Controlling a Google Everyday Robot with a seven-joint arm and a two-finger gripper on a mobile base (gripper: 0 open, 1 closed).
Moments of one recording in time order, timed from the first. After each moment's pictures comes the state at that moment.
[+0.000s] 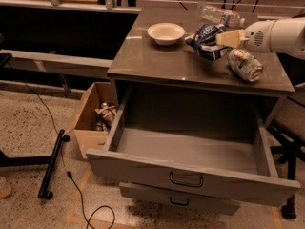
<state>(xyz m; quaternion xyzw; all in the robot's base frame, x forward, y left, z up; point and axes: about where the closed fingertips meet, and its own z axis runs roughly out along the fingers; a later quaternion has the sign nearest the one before) 0.730 -0.231 0.936 -0.23 0.79 0.27 0.50</state>
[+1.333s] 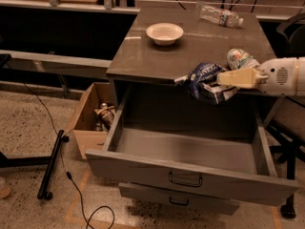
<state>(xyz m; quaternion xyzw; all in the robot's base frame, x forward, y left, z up) 0.559 -0.192 0.910 -0.19 0.80 0.41 0.39</state>
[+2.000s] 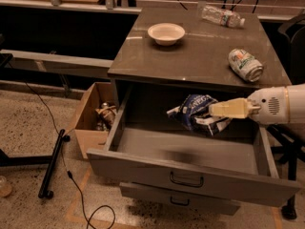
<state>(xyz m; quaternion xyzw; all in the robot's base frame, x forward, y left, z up) 0.504 -0.172 0.855 -0.21 0.82 0.43 0.32</state>
